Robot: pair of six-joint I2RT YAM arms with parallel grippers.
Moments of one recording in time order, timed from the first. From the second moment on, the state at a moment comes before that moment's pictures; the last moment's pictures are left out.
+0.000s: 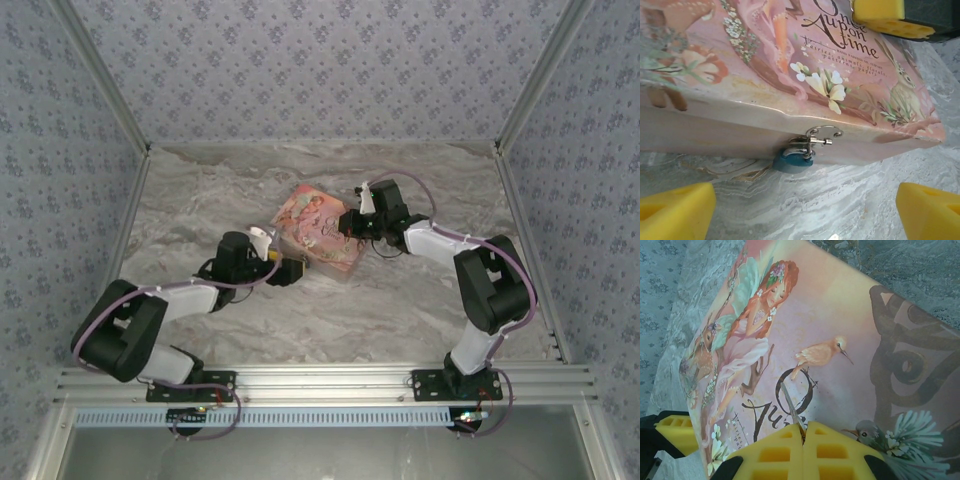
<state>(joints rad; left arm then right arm) -0.49 1.42 0.45 0.44 0.46 -0.36 0.45 1.72 1.02 -0.01 -0.41 0.53</state>
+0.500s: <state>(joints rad) -0.53 1.57 0.41 0.66 0.43 -0.35 0.45 1.72 1.02 -0.01 -0.41 0.53</state>
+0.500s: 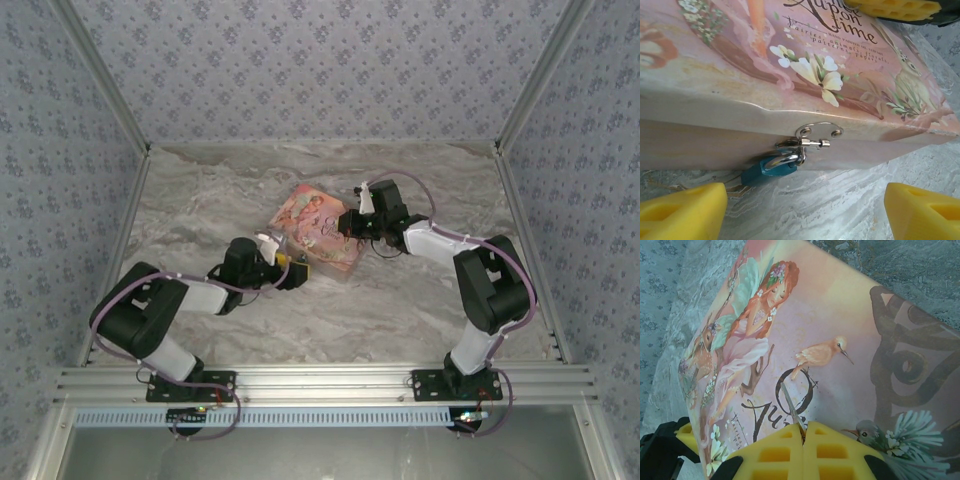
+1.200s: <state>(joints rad) -0.55 1.68 0.43 0.74 0.40 -0.35 0.46 1.72 1.02 0.00 -0.41 0.53</state>
